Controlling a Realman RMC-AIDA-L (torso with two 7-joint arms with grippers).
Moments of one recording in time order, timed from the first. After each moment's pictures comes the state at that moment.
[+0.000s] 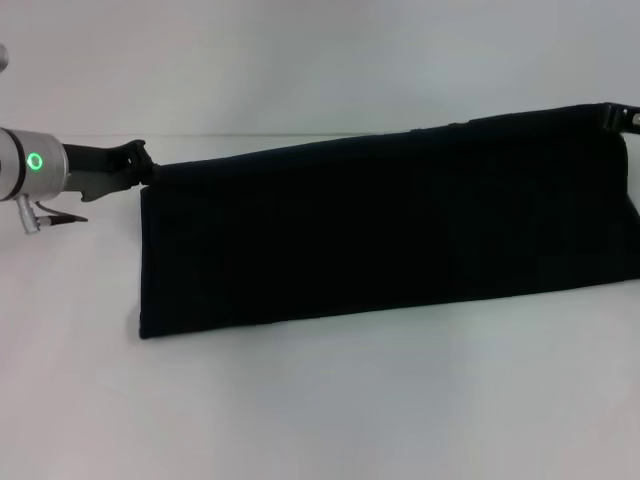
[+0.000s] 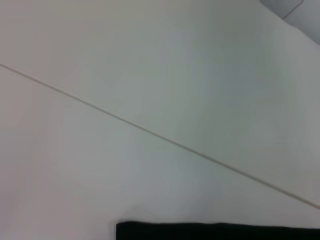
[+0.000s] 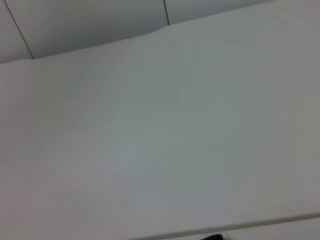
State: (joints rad) left arm -0.83 -1.97 0.66 0.52 2.42 0.88 -2.63; right arm 0.85 1.97 -0.79 -0.45 -2.35 -0.45 2.38
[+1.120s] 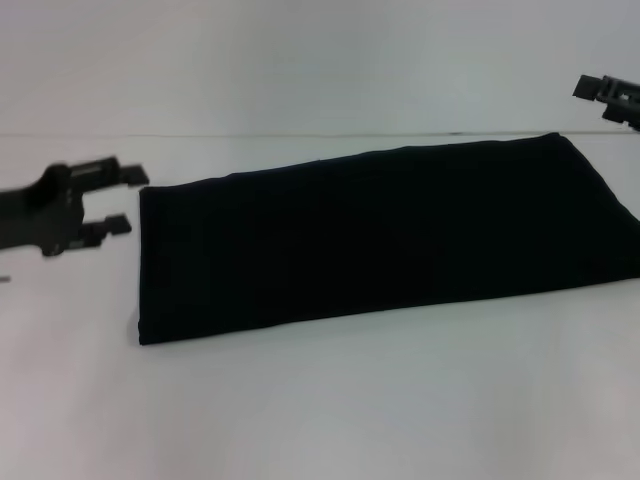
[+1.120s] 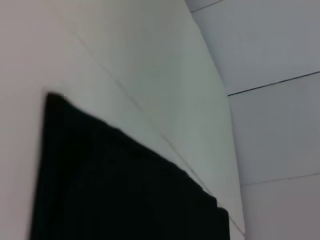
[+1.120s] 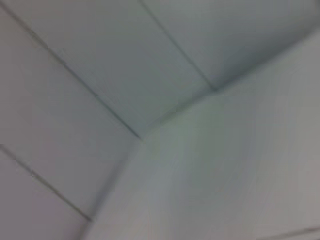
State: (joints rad) left arm -0.59 -1.91 0.42 0.59 2.13 1.49 -2.56; right arm 0.64 1.92 -0.48 -0.58 -1.91 -1.26 2.03
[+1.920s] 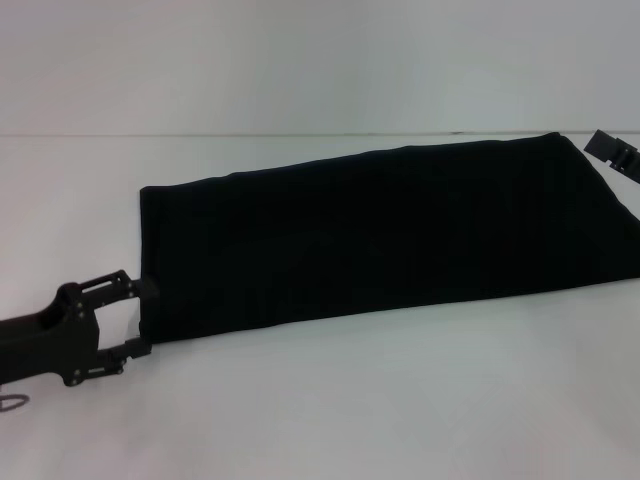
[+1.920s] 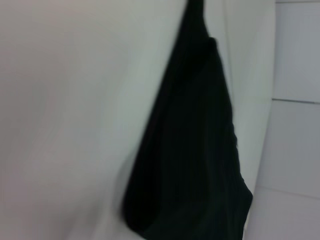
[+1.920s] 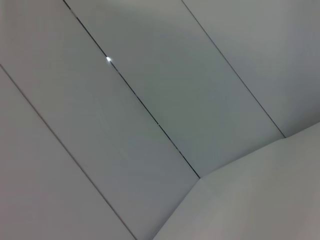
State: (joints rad) left arm -0.44 -1.99 0.42 0.50 2.15 1.49 -2.71; right arm 0.44 2.03 -0.47 -0.52 -1.64 -1.49 1.63
